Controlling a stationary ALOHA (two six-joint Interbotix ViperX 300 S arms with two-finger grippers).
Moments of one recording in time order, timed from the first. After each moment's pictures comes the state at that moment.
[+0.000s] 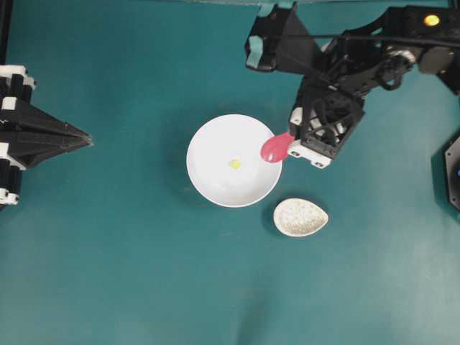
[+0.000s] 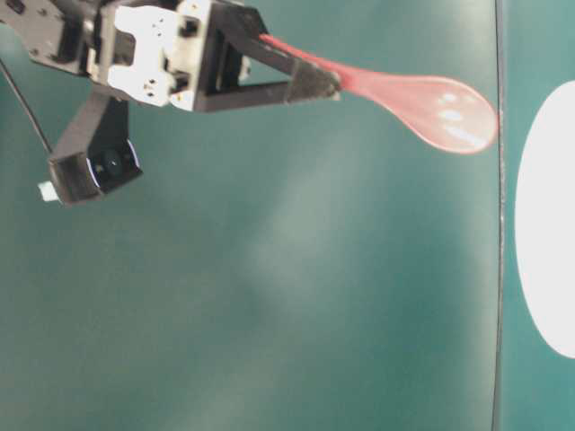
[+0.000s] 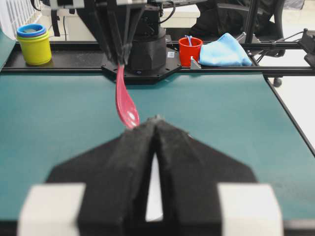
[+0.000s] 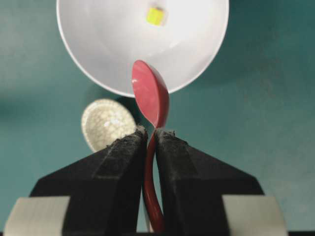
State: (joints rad) left arm -0.04 -0.94 1.16 0.01 -0.27 -0.01; right arm -0.16 -0.14 0.21 0.18 1.14 0.20
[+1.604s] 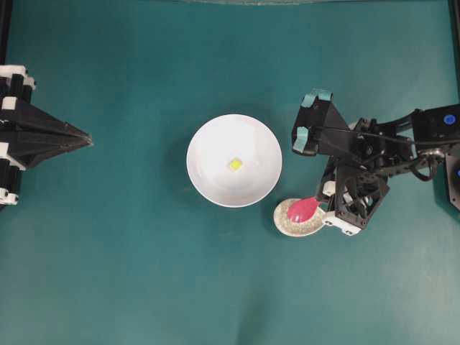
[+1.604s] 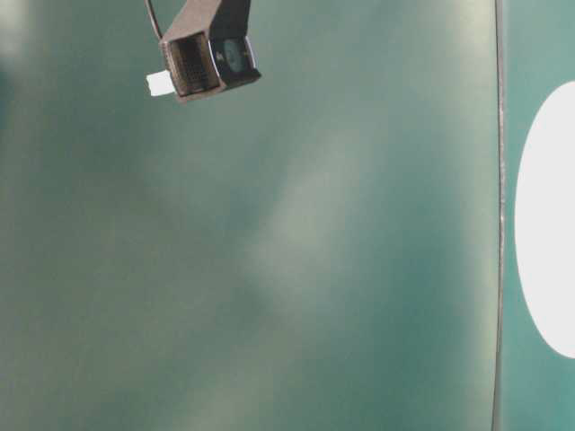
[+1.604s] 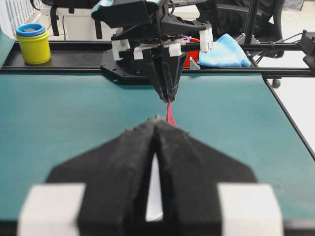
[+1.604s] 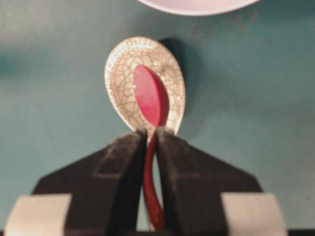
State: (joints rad) left arm -0.04 -0.94 1.16 0.01 -0.27 -0.02; right arm 0.05 -0.24 0.65 0.18 0.70 0.35
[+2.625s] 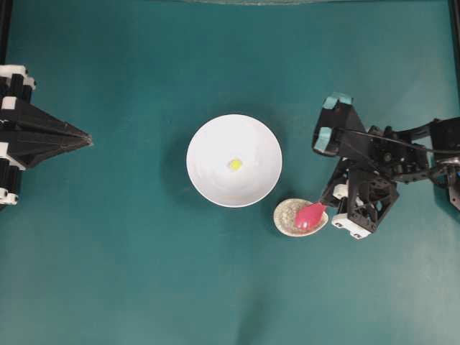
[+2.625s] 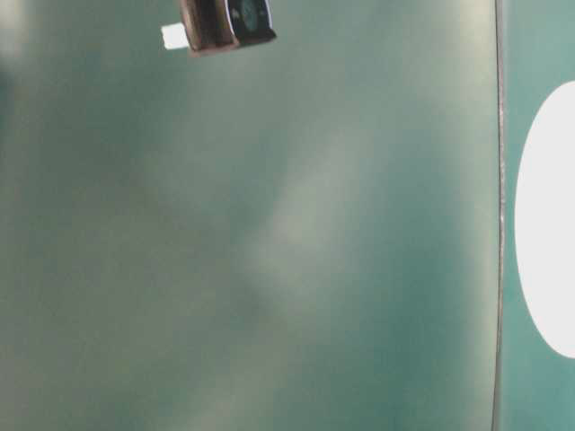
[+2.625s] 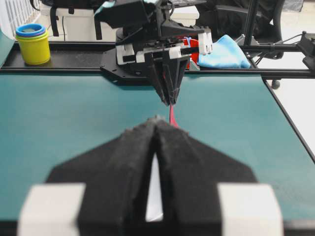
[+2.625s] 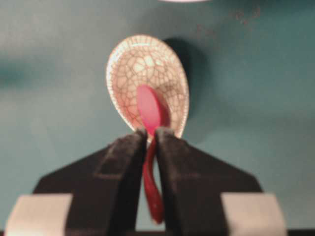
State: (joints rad) left arm -0.04 -0.94 1.16 0.01 -0.27 -0.03; right arm 0.08 -0.31 0.79 0.18 0.52 0.42
